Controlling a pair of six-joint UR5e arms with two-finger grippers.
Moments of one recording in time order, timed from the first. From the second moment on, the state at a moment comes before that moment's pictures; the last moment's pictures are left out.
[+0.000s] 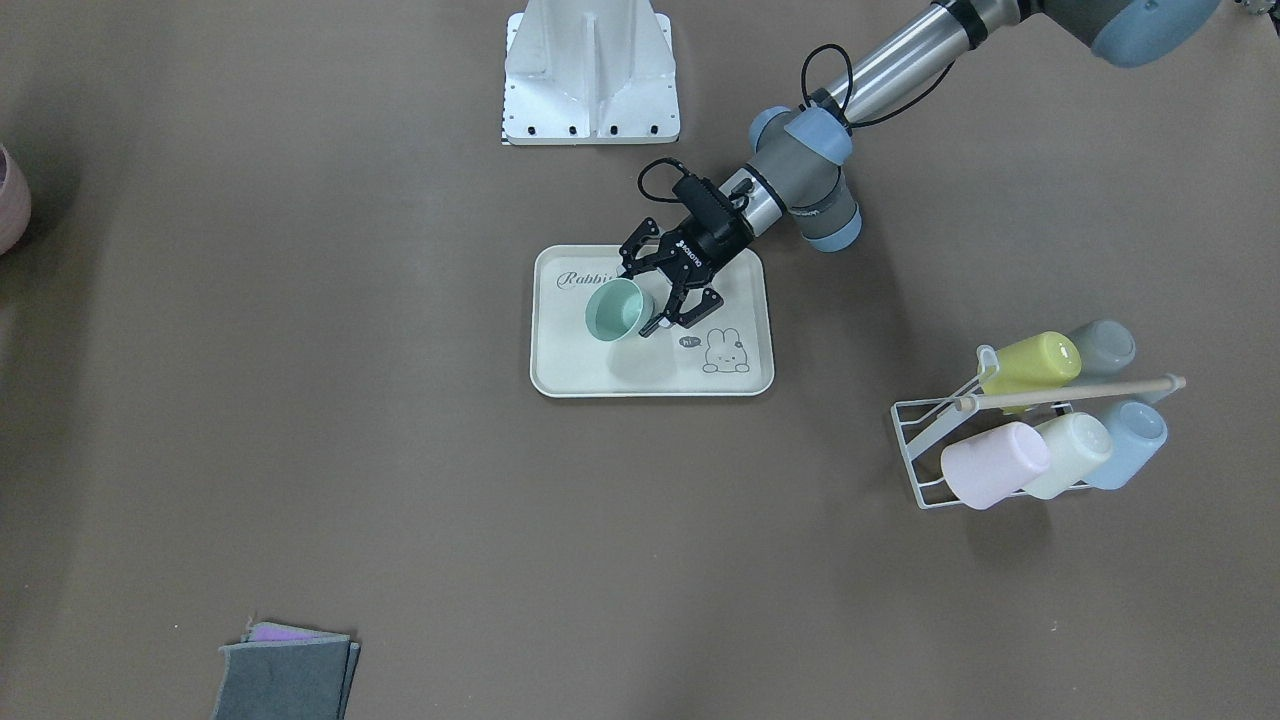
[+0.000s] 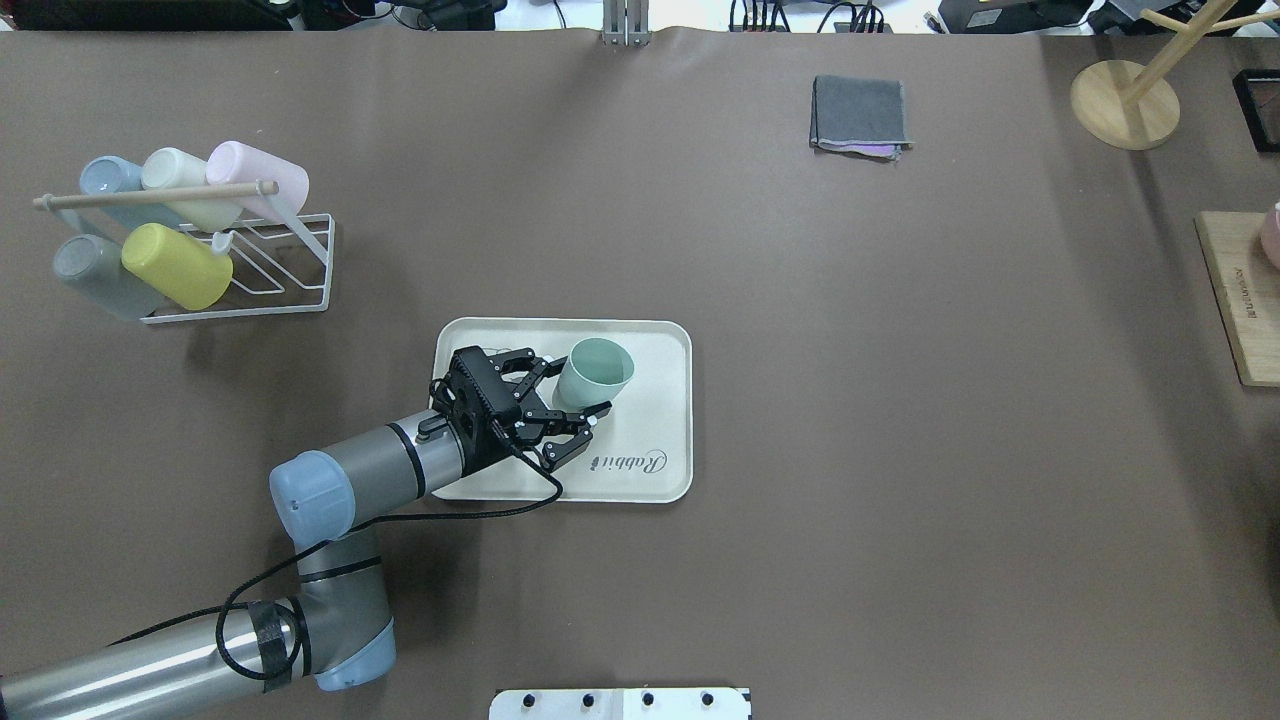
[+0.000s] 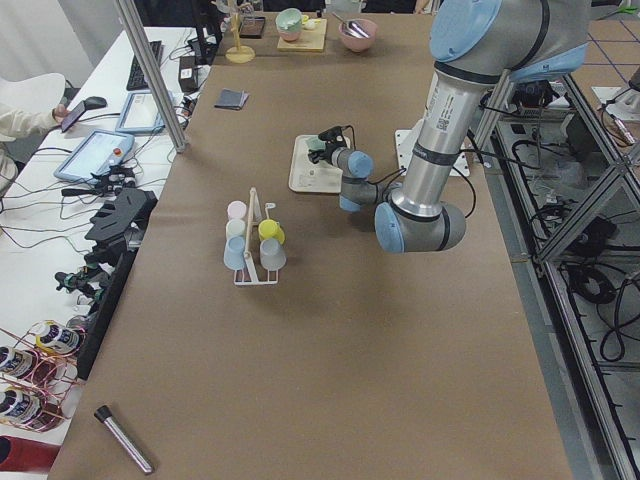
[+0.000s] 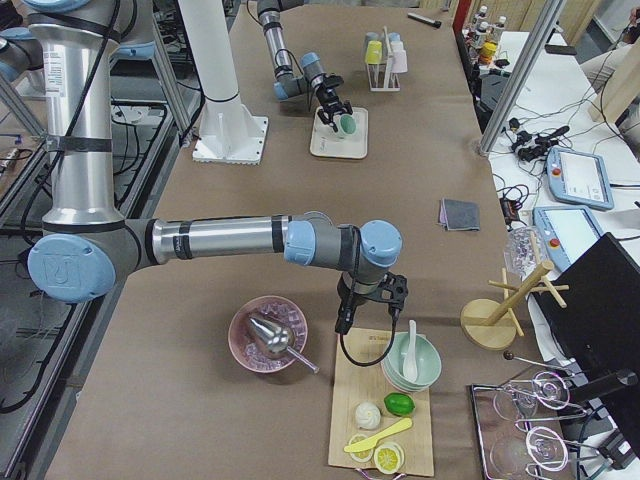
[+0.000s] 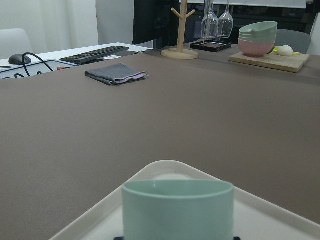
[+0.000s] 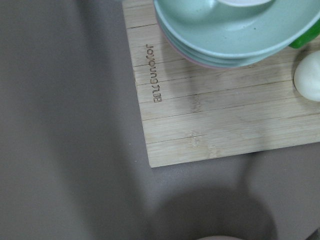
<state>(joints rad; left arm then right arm) -0.34 -2.11 -1.21 -3.21 -1.37 -0.42 1.49 -1.60 1.69 -1.79 2.36 0.17</state>
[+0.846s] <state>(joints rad) -0.33 -2.11 -1.21 -3.26 -1.39 -0.41 1.49 -1.59 1.70 -1.80 2.36 0.17</state>
